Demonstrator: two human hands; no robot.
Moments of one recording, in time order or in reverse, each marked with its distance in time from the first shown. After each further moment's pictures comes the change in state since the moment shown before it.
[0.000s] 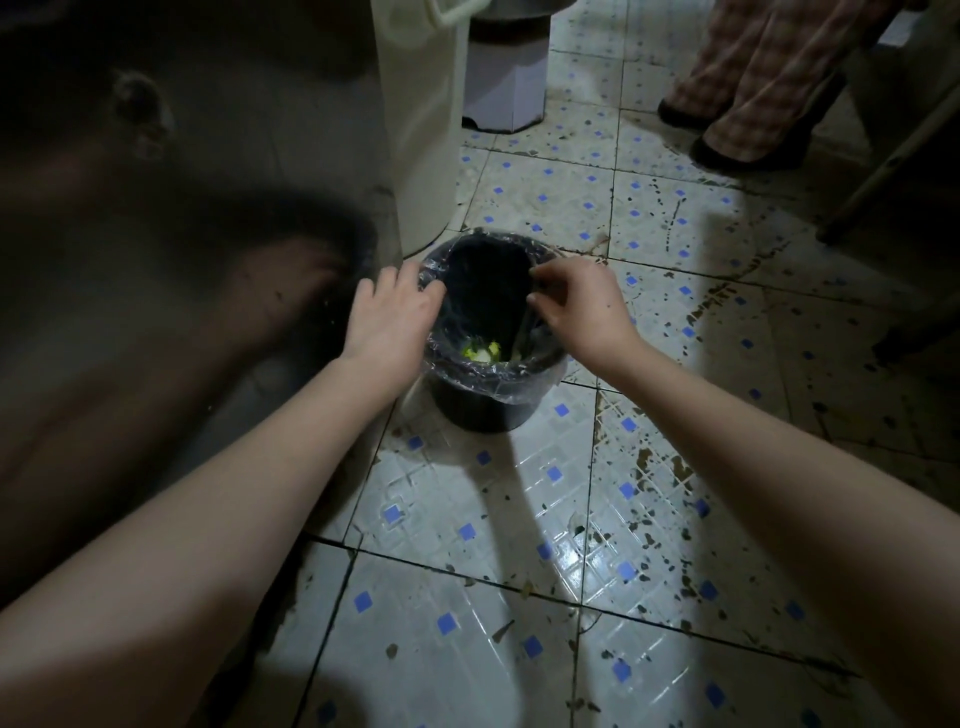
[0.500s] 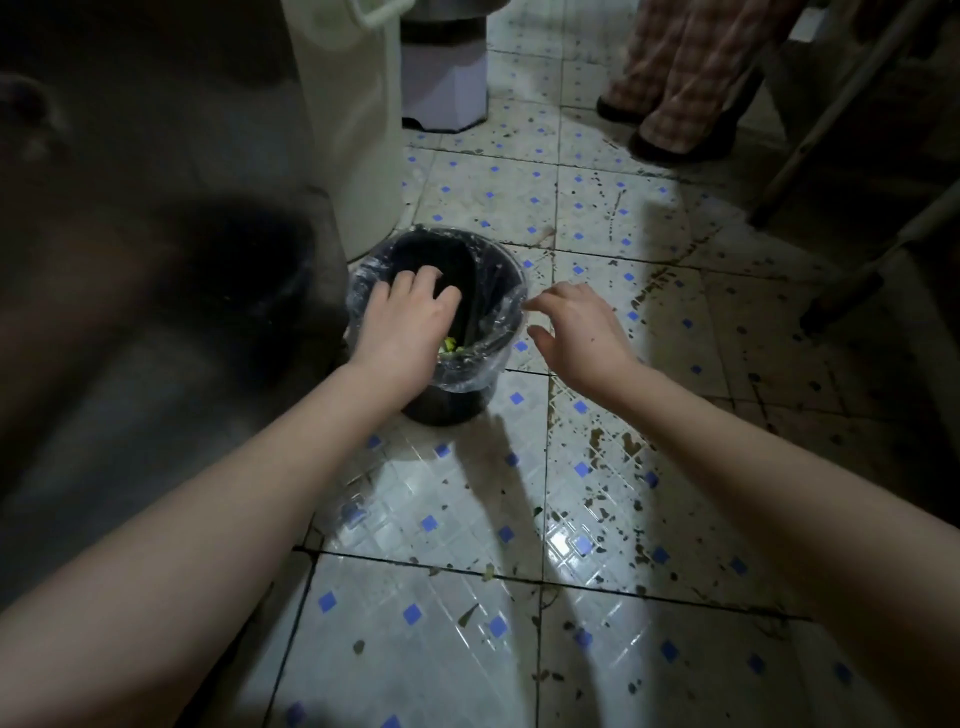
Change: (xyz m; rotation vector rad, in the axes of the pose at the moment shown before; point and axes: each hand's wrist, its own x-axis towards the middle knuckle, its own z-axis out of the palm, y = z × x) left_hand -0.003 0.059 -0.016 -0.040 0.016 0.154; right_hand -0.048 0.040 -0.028 -0.384 -0.090 -0.056
